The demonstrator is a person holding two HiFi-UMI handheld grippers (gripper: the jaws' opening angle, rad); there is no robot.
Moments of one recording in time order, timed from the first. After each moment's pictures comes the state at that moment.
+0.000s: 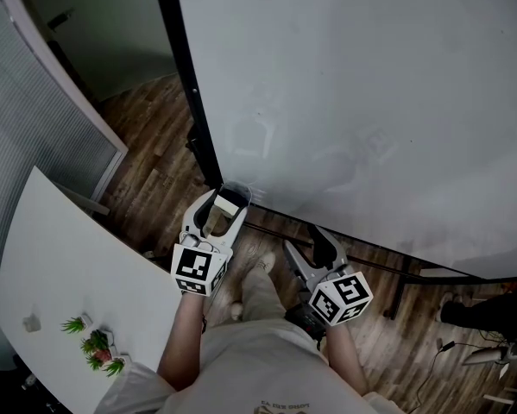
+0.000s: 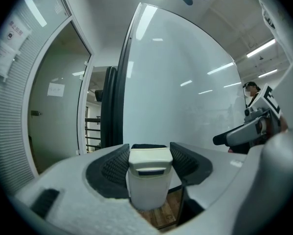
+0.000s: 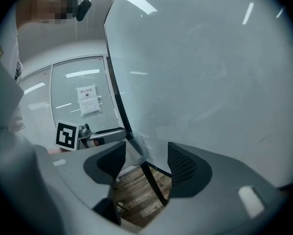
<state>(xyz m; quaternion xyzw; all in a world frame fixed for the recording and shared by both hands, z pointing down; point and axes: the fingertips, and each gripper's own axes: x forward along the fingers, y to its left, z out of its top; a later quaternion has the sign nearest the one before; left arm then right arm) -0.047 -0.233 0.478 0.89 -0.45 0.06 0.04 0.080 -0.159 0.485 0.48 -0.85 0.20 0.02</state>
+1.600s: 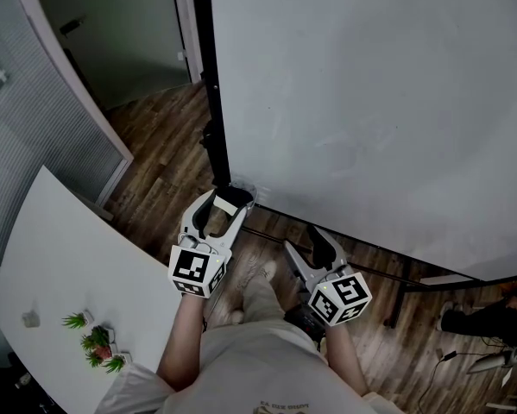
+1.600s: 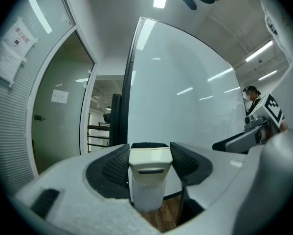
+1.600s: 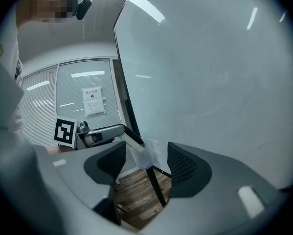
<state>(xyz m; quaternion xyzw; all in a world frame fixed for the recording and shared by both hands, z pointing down) -0.064 -0.205 0.437 0.89 -0.46 0.02 0.02 0.065 -0.136 0.461 0.47 -0.86 0.17 0.01</state>
